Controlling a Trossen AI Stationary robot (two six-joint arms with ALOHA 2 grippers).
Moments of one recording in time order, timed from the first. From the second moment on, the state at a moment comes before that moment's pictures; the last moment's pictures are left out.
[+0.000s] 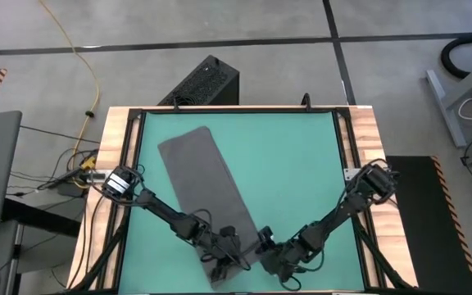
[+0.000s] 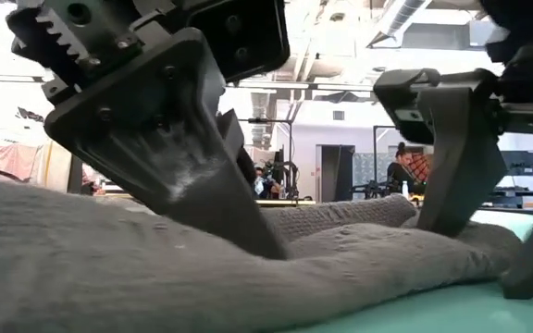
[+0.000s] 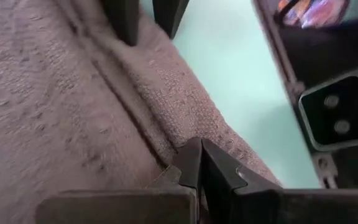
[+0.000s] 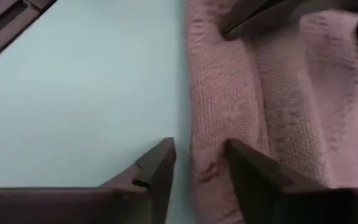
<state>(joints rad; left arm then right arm) -0.50 2.06 1.12 0.24 0.03 -0.50 0.66 2.00 1.06 -0.06 0.34 -0.01</state>
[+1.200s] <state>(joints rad) -0.52 2.06 1.12 0.45 -0.08 -0.40 0.39 1.90 1.06 -0.19 -0.43 0.53</state>
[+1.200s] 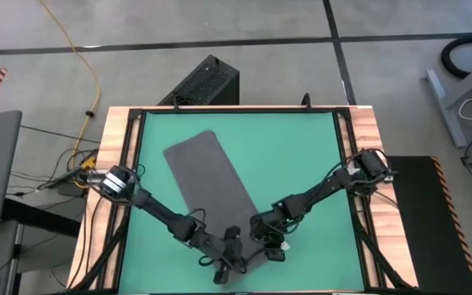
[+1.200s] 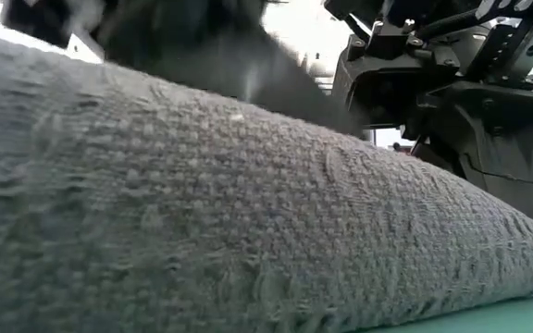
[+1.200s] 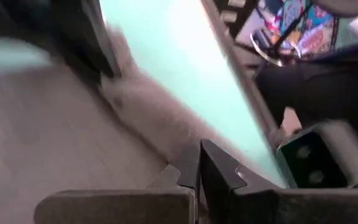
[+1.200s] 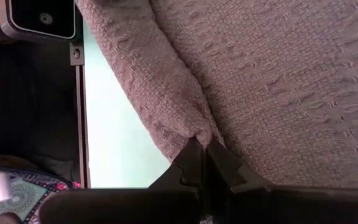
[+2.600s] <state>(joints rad) -0.49 2.20 1.14 0.42 -0.05 -0.47 0.71 1.76 1.06 -0.16 0.23 0.06</state>
